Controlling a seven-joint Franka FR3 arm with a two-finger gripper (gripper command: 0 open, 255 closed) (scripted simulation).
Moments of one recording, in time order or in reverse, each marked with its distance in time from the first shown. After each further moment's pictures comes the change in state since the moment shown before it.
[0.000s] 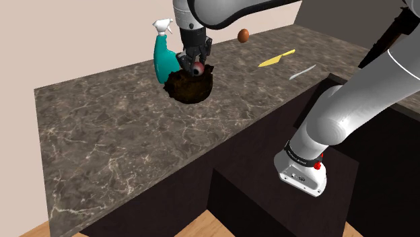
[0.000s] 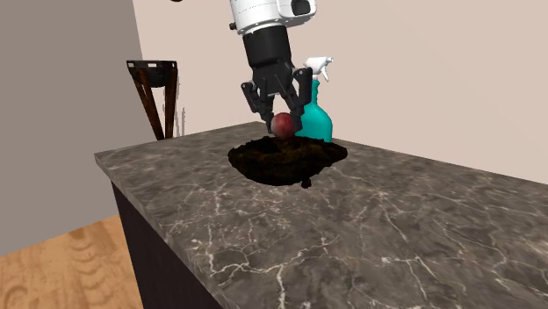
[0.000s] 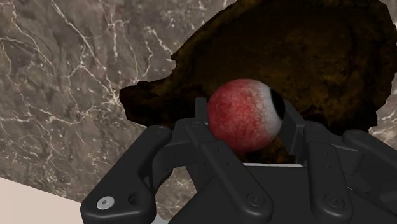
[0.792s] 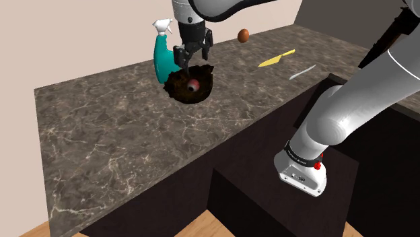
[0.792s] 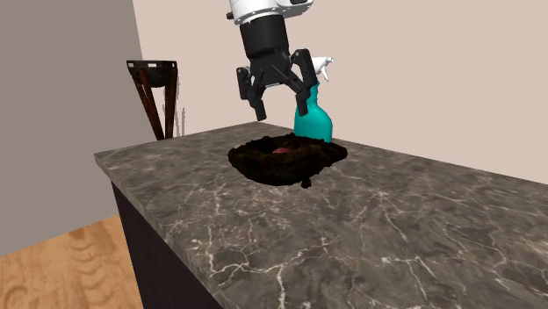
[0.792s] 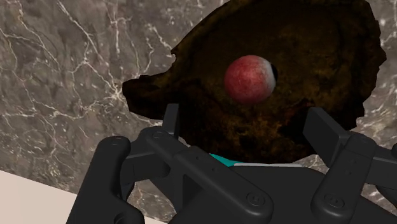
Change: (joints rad) arm 0.002 0.000 0.004 0.041 0.003 -0.040 0.002
